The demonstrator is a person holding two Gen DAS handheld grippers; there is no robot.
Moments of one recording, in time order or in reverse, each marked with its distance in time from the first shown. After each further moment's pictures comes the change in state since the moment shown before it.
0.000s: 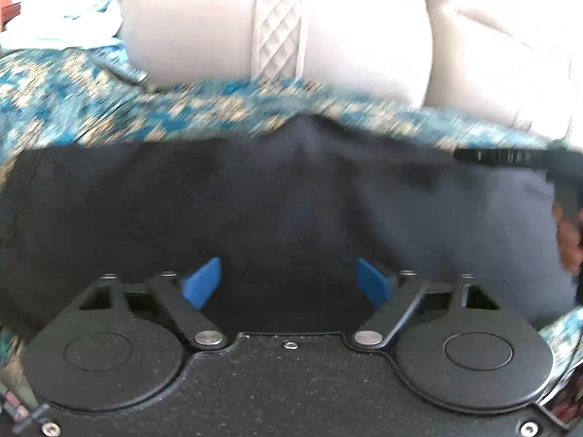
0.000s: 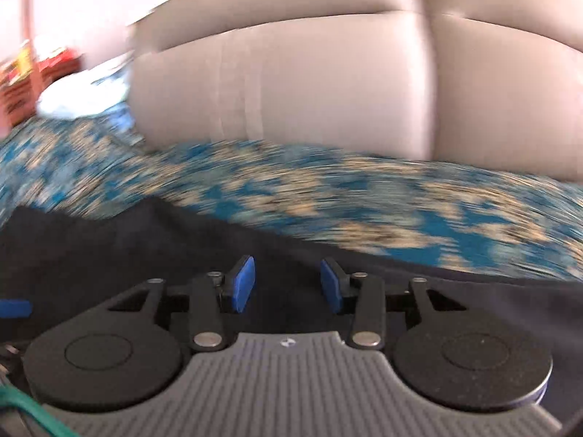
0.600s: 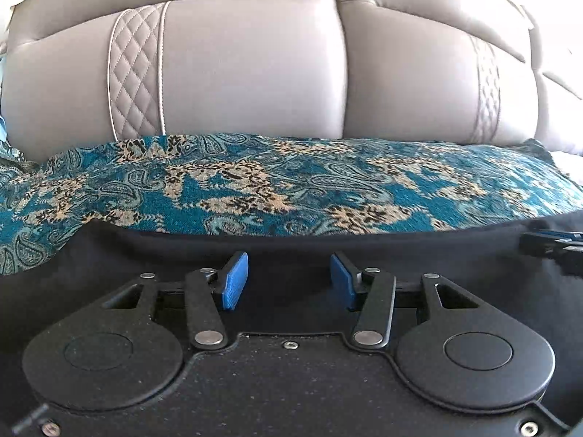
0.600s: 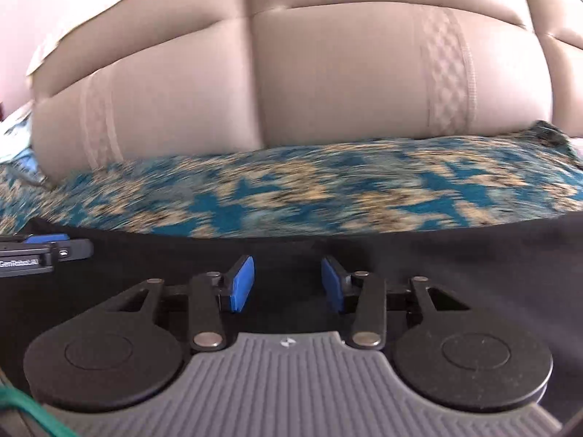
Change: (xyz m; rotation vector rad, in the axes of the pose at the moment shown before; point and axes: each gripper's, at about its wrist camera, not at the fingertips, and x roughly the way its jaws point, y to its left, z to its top) left arm 0.116 -0.144 0.071 0.123 -0.059 -0.080; right arm -0.055 -0.155 -0.032 0.155 -0.030 -0.209
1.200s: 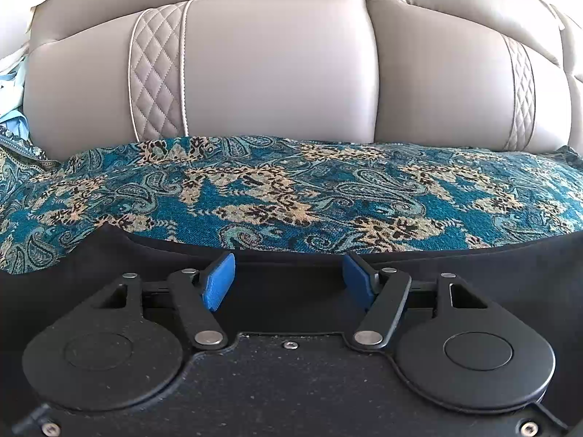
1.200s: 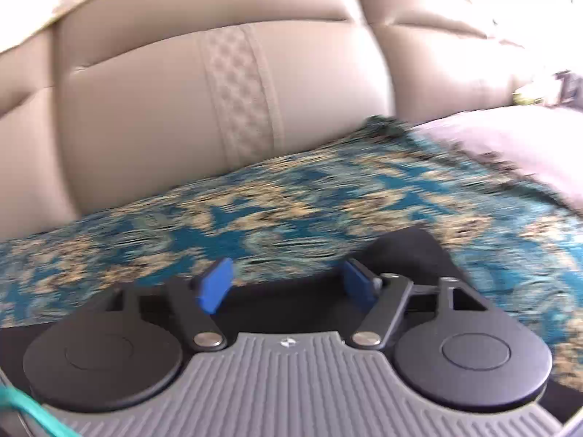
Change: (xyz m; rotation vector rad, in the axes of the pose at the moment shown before) left arm 0.015 -0.001 0.004 -0.023 -0.015 0.102; right arm -0.009 -0.130 0.017 0.217 -0.094 -0.414
